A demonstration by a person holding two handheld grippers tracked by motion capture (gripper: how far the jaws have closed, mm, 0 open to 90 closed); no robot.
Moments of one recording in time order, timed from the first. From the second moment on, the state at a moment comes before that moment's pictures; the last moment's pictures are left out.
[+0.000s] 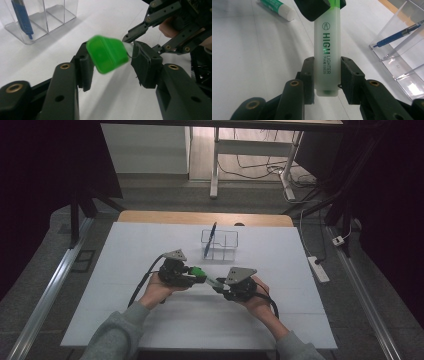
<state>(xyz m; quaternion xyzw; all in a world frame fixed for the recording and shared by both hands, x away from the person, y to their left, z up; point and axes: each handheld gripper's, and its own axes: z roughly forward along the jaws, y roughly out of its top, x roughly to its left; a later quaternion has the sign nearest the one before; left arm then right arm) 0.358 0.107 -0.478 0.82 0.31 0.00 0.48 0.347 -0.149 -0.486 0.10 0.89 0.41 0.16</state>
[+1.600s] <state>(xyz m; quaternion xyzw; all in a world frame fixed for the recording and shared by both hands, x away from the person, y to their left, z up) 0.357 0.123 -0.465 0.80 0.30 0.00 0.52 0.348 -0.202 -0.482 0.21 0.86 0.45 0.12</state>
